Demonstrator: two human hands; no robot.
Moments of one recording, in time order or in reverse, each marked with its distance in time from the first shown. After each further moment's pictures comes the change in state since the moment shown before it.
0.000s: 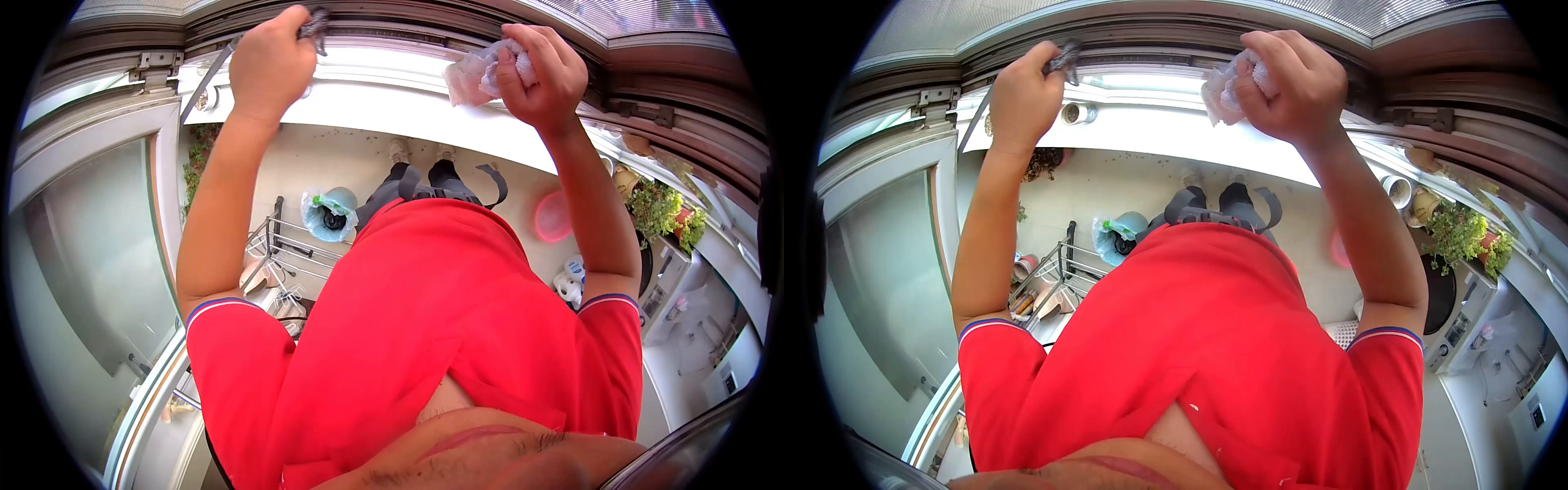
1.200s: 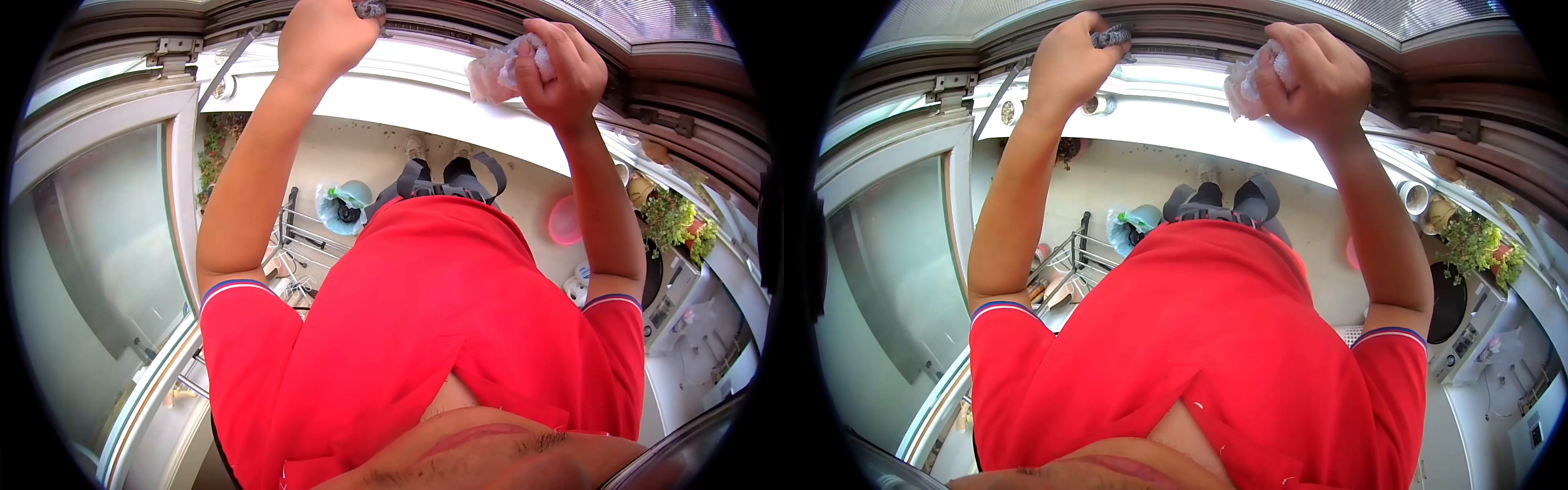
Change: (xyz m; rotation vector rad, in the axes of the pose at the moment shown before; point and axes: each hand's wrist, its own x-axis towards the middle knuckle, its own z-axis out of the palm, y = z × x) left_hand 0.022 0.027 0.009 -0.038 -0.142 -0.102; right_hand 0.005 -0.004 0.007 -0.063 0.023 0.010
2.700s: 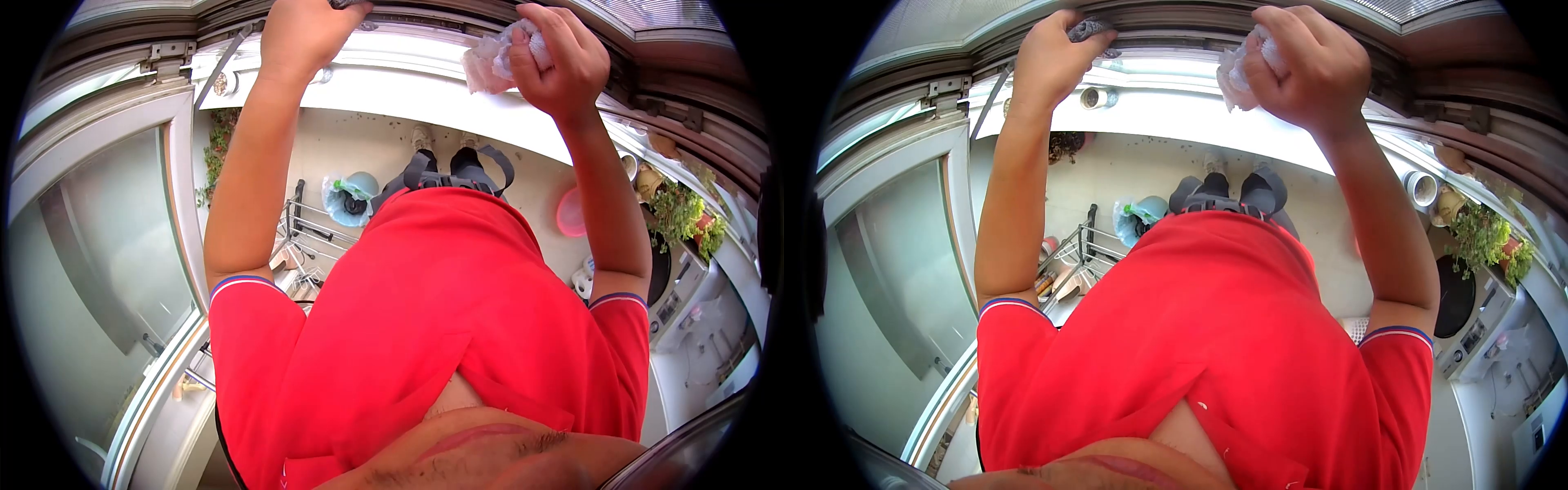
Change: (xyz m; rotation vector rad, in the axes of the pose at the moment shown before) left_hand 0.005 -0.004 -0.001 -0.124 -0.038 -0.091; right_hand 0.013 -0.011 -0.003 0.026 -0.003 0.015
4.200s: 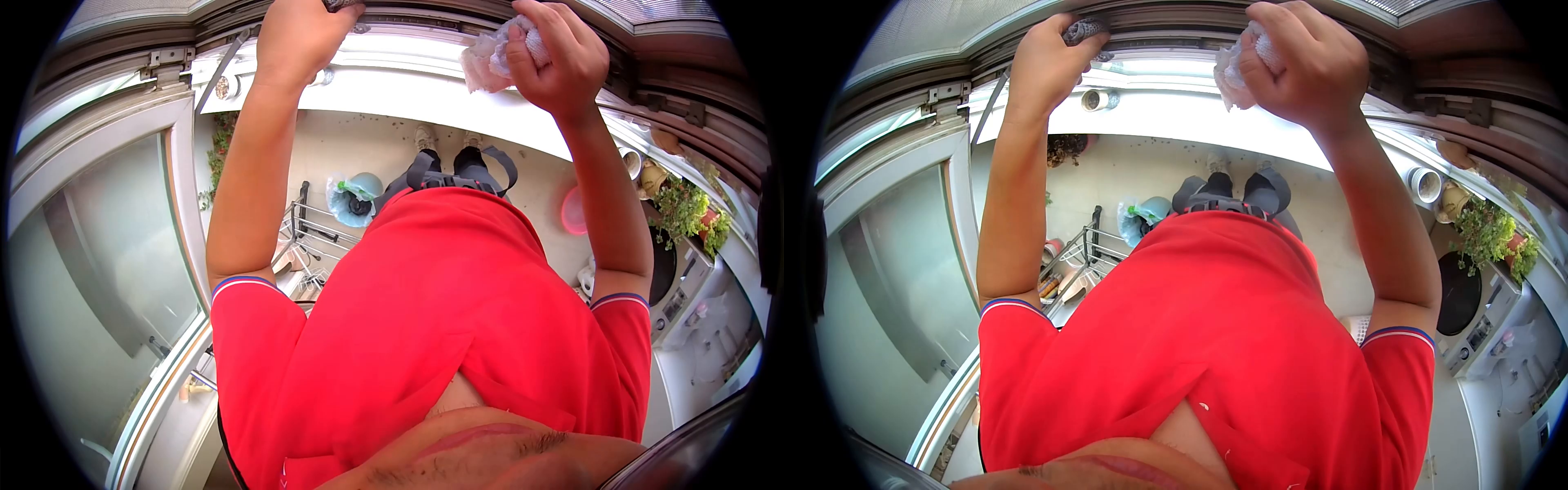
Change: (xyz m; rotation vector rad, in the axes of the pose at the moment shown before) left_hand -0.001 0.007 -0.004 -0.032 -0.055 -0.053; right_hand 0.000 0.001 0.000 -0.007 0.024 -0.029
